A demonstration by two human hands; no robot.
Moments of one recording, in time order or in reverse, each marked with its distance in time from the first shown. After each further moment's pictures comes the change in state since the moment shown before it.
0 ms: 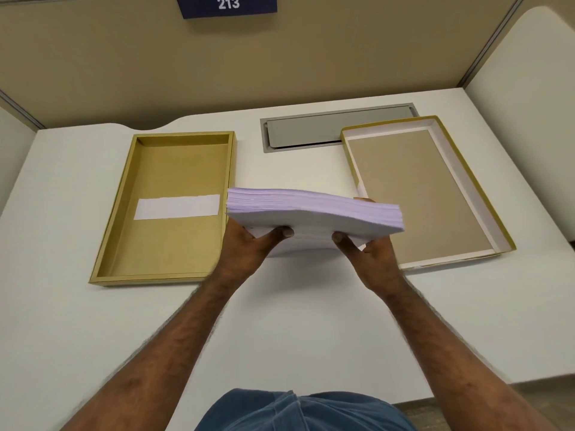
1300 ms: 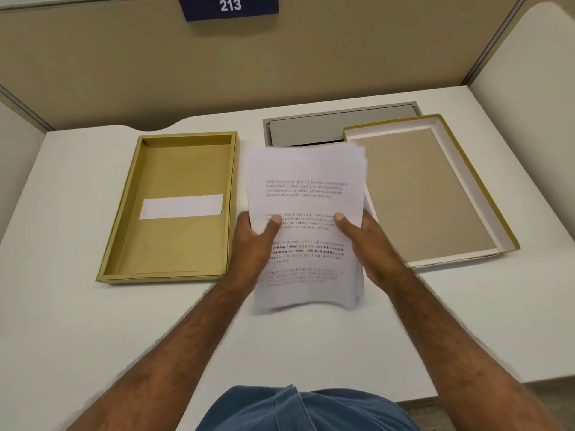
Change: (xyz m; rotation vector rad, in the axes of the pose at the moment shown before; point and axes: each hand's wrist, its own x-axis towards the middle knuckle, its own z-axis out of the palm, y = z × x) left_hand -0.006 0.007 0.020 0.031 0.180 -0.435; right_hand 0.019 -0.024 0.008 0.259 -0.125 0.514
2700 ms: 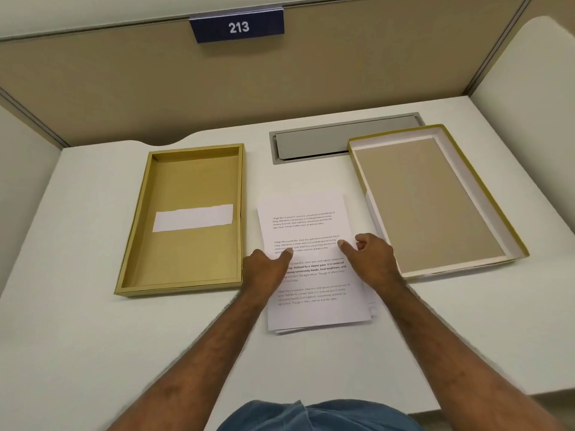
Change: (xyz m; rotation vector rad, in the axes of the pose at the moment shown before) left_hand 0.007 -0.031 -0.001 0.529 0.046 -0.254; right_hand 0.018 0.035 -0.003 -0.728 0.352 0.178
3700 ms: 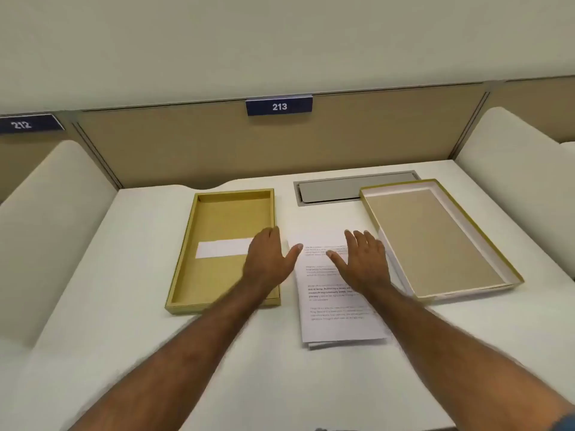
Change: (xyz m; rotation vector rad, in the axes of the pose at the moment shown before) left_hand -0.008 0.009 -0.103 0.381 0.223 0.700; right_hand -0.043 -0.067 0.034 -0.680 0.226 -0.507
